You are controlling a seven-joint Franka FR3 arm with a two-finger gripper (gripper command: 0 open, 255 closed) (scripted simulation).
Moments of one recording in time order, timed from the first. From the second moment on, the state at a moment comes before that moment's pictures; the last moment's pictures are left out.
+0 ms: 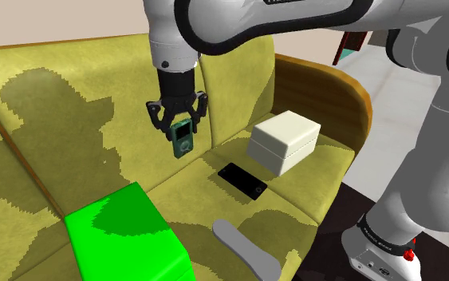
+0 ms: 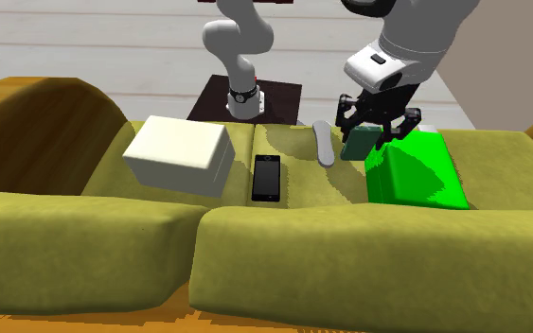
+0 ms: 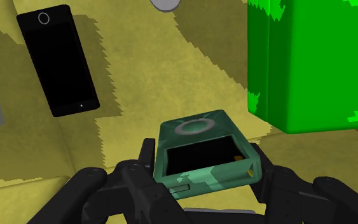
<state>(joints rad) 0.21 0.22 0.57 -1.55 -0.12 1.73 0.89</state>
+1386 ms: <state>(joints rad) -0.04 -0.27 0.31 -2.03 0.08 1.76 0.36</state>
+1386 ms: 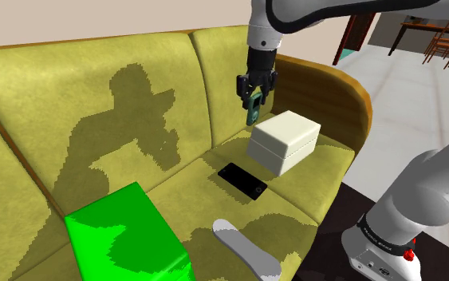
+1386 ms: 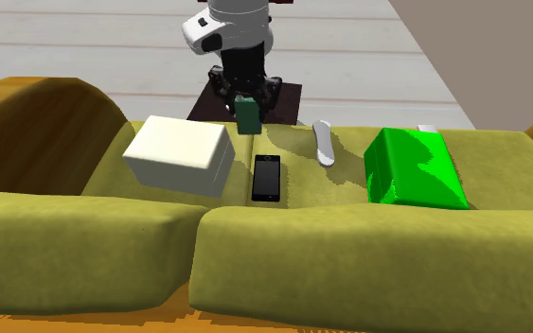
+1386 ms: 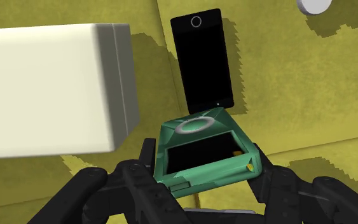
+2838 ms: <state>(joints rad) -0.20 -0.36 0.02 -2.18 0.00 1.81 -0.07</state>
